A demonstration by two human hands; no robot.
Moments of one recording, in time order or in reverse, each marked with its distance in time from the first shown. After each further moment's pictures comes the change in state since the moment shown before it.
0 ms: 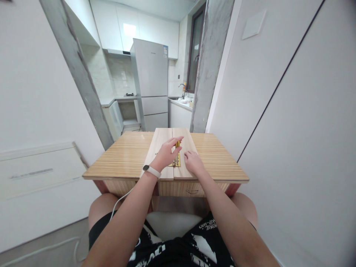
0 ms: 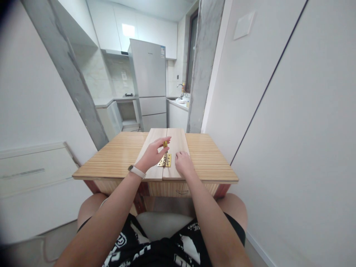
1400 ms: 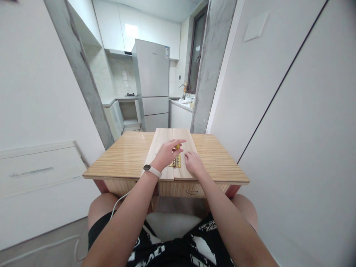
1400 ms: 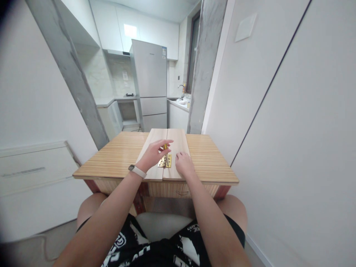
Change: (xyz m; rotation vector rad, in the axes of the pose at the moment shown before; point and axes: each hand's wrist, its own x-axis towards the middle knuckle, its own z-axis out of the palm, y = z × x) left_hand 0.000 0.005 -0.005 0.047 -0.068 -0.019; right_hand 0.001 -0.002 -0.002 -0.003 -0.035 0.017
